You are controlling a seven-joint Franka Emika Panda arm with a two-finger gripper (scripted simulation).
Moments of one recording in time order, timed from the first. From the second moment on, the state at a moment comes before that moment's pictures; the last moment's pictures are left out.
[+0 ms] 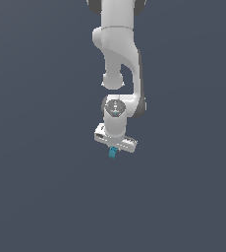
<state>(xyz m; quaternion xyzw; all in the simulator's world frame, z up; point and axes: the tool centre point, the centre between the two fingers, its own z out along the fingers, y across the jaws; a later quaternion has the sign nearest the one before) -0.018 0.008 0.022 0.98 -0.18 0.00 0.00</state>
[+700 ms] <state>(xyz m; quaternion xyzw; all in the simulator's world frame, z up) -0.017 0.008 0.026 0.98 -0.18 0.00 0.00</state>
